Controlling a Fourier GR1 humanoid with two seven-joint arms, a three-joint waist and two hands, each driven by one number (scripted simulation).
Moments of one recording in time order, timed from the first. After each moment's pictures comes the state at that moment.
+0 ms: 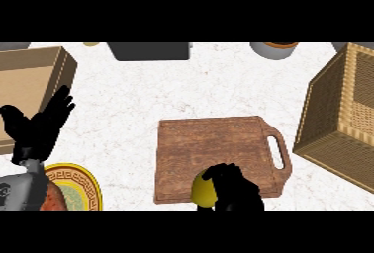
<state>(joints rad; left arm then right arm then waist) -0.19 0.26 0.18 -1.41 0.05 -0.06 0.23 -0.02 -0.10 0.90 -1.81 1.67 -0.47 0.95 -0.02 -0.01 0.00</state>
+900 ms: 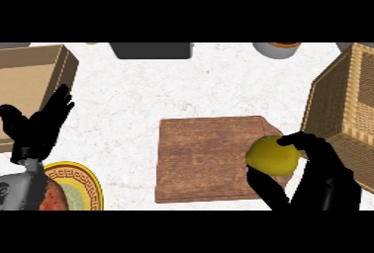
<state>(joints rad) -0.19 0.27 0.18 -1.41 0.06 -0.07 0.23 -0.02 -0.09 0.53 -2.12 1.54 -0.30 0.98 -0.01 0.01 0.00</state>
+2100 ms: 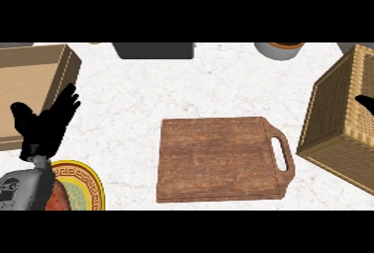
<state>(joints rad) -0.21 0.24 0.17 -1.38 0.03 -0.06 0.21 -0.26 -0.40 -0.33 -1.74 0.64 -0.28 0.51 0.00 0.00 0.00</state>
